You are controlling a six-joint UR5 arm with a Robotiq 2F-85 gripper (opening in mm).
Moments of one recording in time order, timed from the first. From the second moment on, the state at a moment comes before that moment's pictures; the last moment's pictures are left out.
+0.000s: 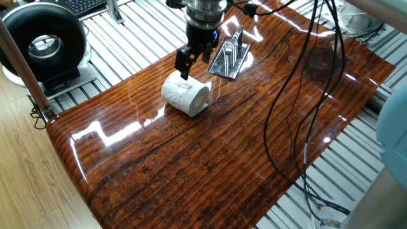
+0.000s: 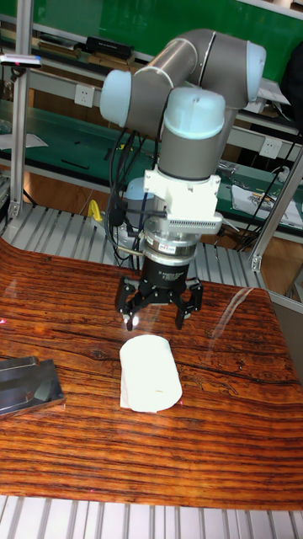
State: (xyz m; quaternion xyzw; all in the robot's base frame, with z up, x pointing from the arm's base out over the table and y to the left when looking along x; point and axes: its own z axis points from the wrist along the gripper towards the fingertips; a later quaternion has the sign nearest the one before) arm 0.580 0.035 0.127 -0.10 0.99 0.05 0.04
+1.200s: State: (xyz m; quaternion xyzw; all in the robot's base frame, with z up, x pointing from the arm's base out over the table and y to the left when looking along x) arm 0.602 0.045 0.087 -0.14 0.99 0.06 0.06
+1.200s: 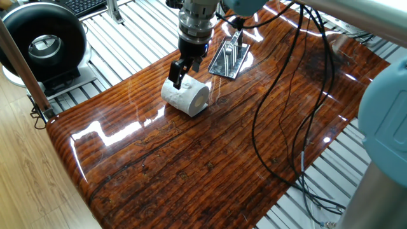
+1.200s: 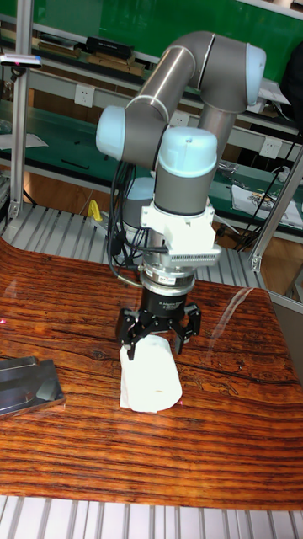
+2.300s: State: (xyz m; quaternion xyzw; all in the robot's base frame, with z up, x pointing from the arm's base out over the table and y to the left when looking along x) arm 0.618 0.050 0.069 -0.18 0.98 0.06 0.08
